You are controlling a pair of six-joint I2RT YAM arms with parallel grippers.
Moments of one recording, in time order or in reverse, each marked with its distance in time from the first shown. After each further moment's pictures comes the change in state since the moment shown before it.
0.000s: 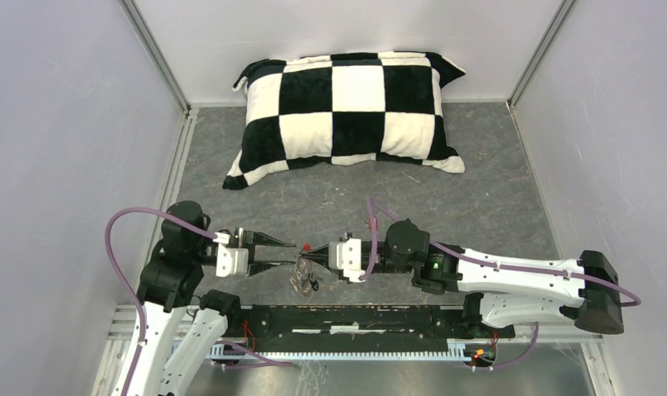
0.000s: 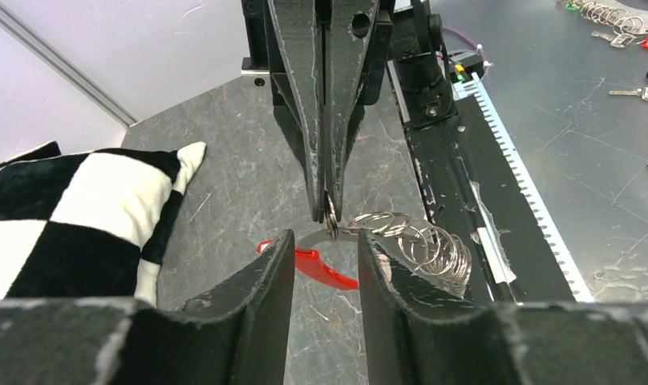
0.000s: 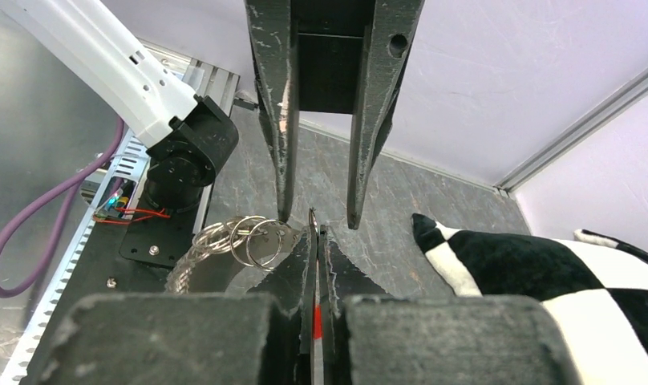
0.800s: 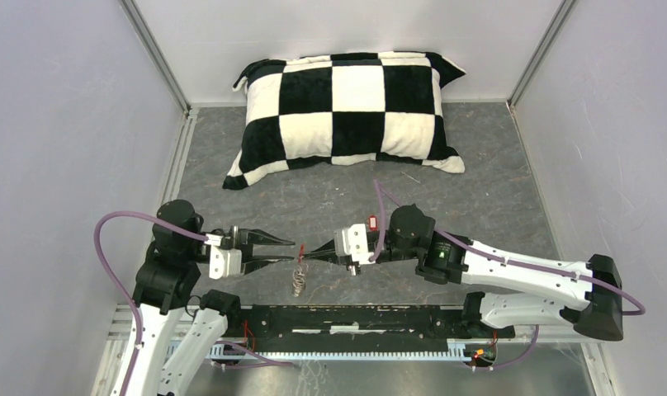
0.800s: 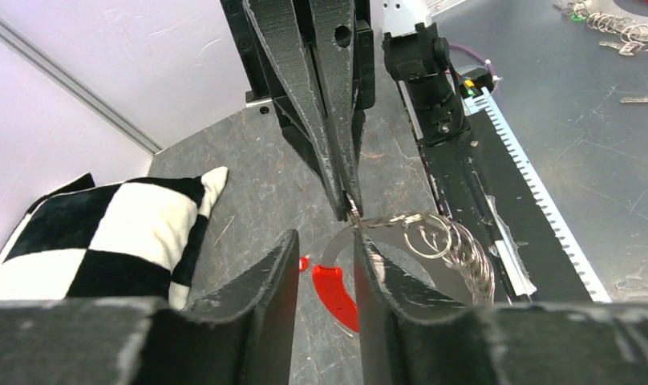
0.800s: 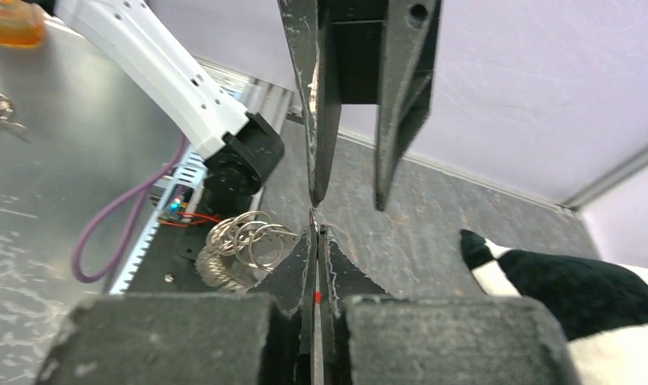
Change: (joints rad) left arm 0.000 0.003 0.041 0.100 0.021 -0.049; right arm -0.104 0.009 0.086 -0.104 -0.261 0.121
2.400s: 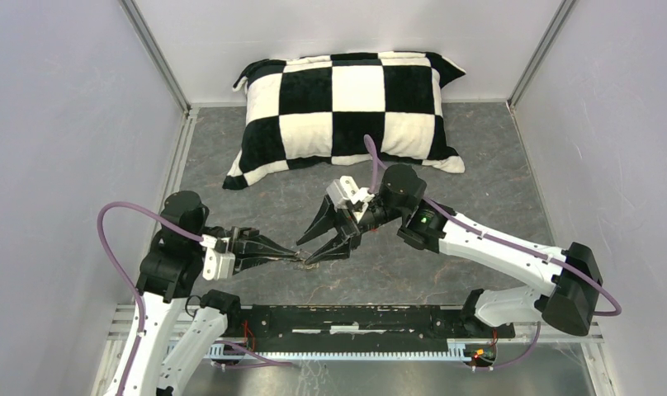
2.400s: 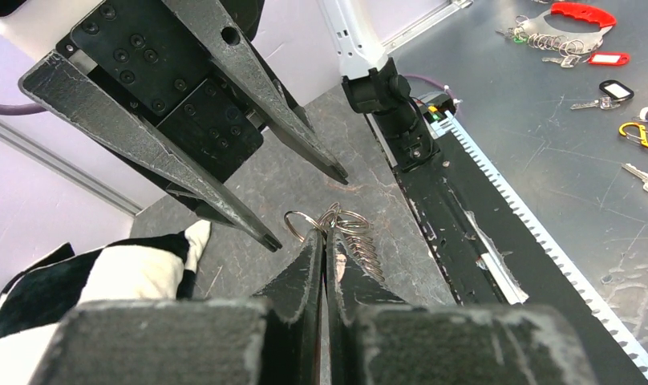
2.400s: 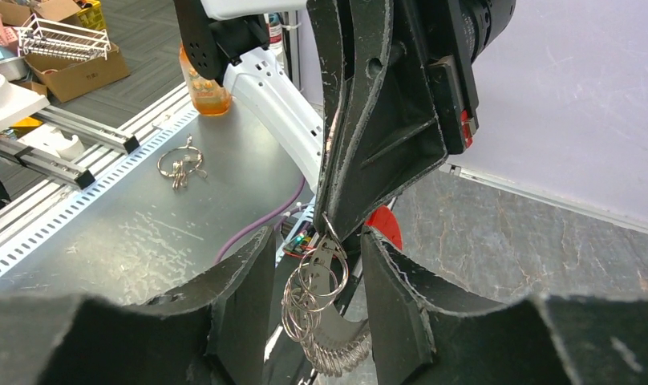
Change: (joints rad) left arm -0.001 0.069 0.010 -0.043 0.174 0.138; right arm -0.208 0.166 0.146 0.122 -0.519 0.377
